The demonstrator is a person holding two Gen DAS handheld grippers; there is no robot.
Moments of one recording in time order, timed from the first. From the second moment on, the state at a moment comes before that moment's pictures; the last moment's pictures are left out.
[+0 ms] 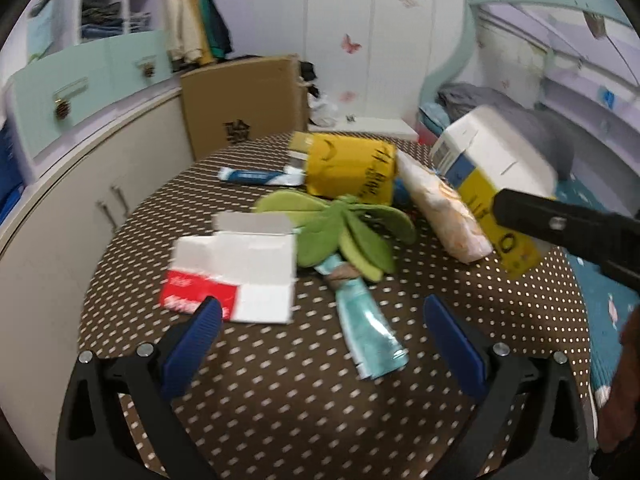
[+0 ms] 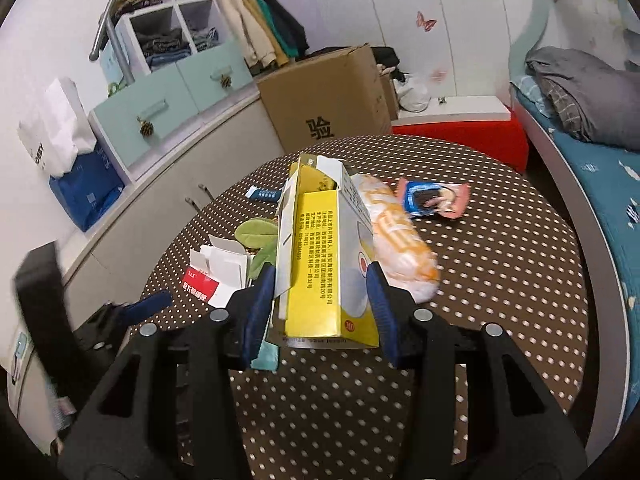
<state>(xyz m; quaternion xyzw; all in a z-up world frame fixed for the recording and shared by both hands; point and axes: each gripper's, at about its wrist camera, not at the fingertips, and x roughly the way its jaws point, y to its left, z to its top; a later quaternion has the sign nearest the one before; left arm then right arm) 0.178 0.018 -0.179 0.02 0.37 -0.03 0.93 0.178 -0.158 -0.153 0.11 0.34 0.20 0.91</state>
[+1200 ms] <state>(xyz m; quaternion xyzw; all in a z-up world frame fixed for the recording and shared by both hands) 0.181 0.020 -0.209 0.01 0.44 -0.11 0.89 0.141 -0.202 -0.154 0.14 0.33 0.16 0.92</state>
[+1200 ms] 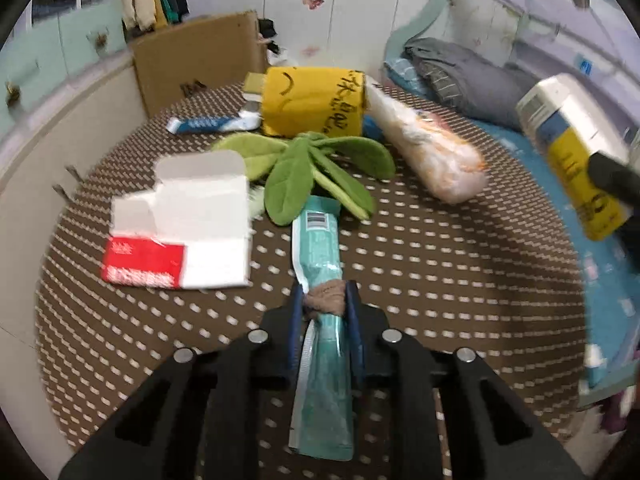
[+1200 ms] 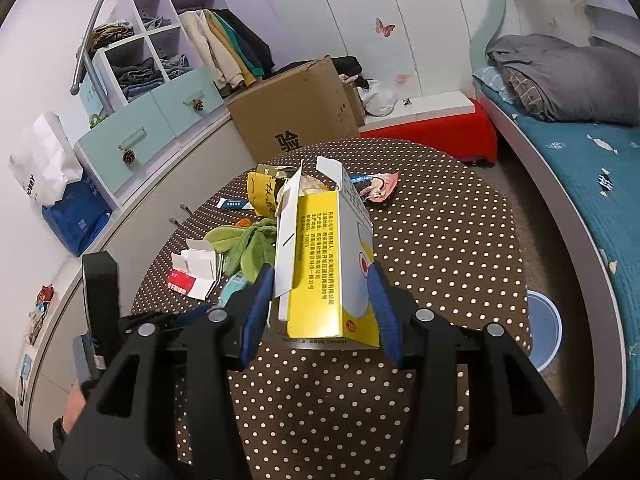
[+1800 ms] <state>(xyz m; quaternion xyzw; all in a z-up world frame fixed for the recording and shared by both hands) 0.160 -0.049 -0.106 0.00 0.32 -0.19 0.93 0.146 -0.311 -0.133 0.17 0.28 0.06 0.94</state>
